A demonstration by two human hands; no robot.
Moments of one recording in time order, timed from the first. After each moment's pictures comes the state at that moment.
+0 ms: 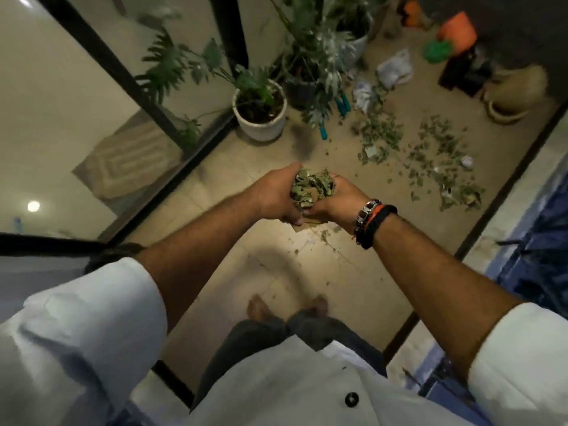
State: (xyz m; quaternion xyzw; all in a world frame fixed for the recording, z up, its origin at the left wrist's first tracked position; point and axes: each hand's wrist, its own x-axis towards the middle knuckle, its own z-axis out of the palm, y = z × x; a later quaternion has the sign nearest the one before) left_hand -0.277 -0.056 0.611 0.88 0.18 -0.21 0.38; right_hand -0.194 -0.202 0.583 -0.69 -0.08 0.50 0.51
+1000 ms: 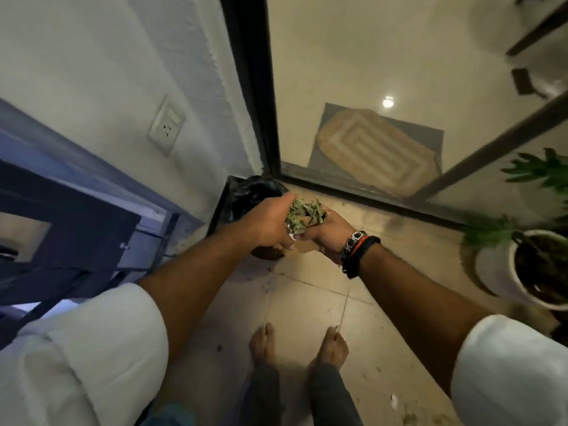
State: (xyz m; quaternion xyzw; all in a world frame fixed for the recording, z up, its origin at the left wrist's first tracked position) left_hand -0.711 0.224 0.433 0.66 0.63 0.00 0.41; right_hand -0.549 0.232 0.403 -0.50 -0.35 0.77 0.19
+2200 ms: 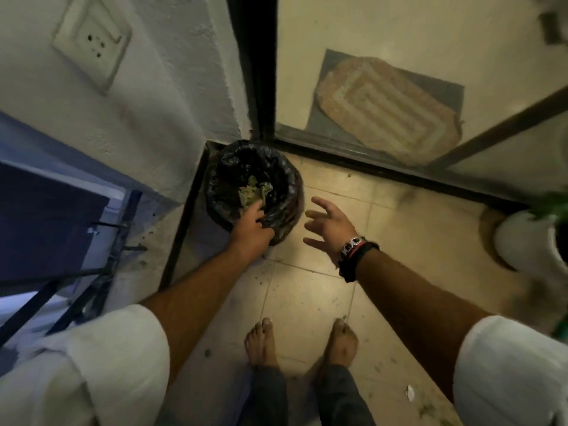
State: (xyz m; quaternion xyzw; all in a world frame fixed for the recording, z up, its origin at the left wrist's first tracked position) left_hand -0.750 0.189 0.208 0.30 0.73 0.22 0.58; right_hand -0.575 0.224 0.229 -0.64 -0.23 0.70 0.21
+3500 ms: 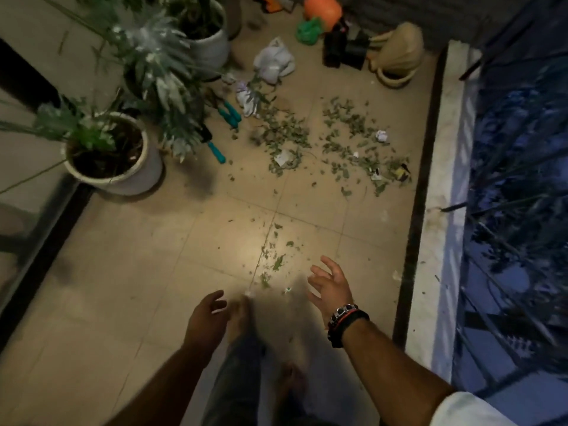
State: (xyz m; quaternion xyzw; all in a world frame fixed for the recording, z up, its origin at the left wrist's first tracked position) left_hand -0.232 -0.137 0.272 0.65 0.45 -0.21 0.58; right_hand -0.126 -0.359 0.286 -0.61 0.38 0.28 0.64
